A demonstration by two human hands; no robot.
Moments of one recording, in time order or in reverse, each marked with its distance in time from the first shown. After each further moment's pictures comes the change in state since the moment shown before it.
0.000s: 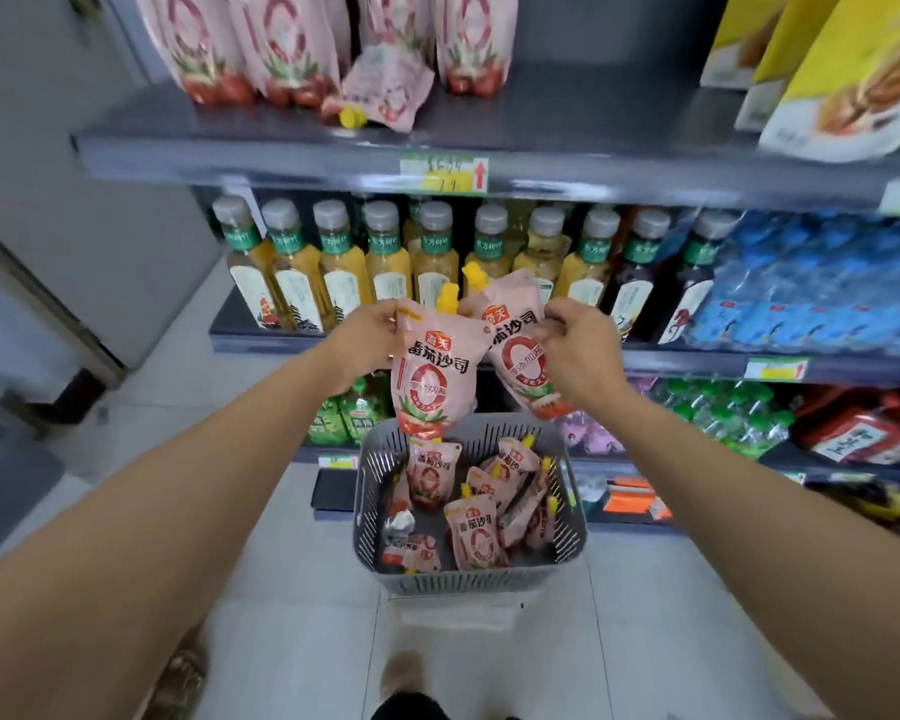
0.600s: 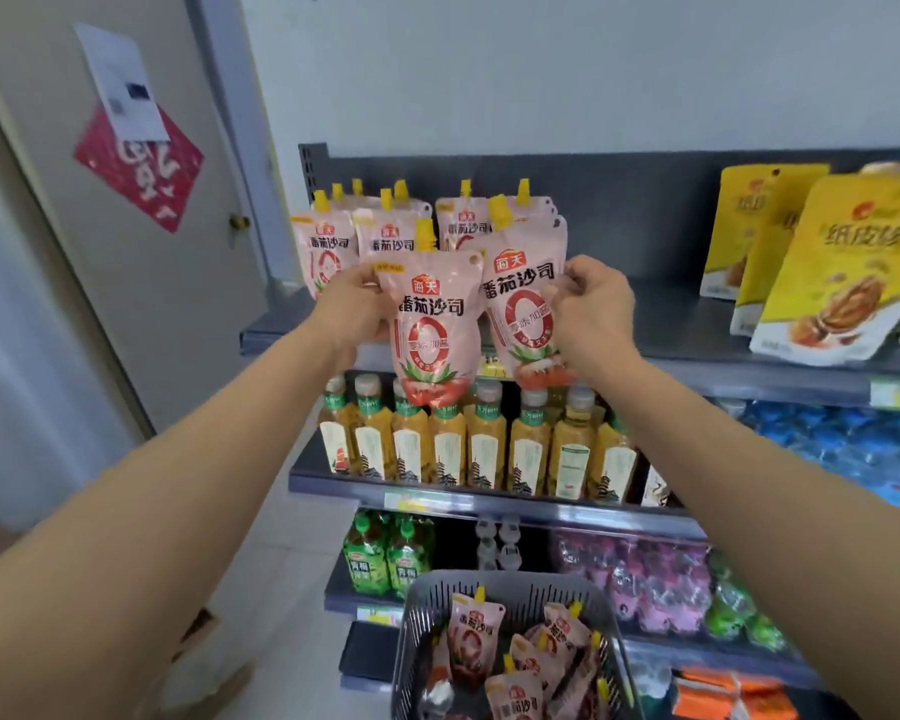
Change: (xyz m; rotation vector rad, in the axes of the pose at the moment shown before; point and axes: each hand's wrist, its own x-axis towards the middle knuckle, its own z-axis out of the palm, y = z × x) left_hand -0.051 0.181 -0.085 -0.116 0.439 0.386; right_hand 0.065 -0.182 -0.075 0.399 0.264 -0.190
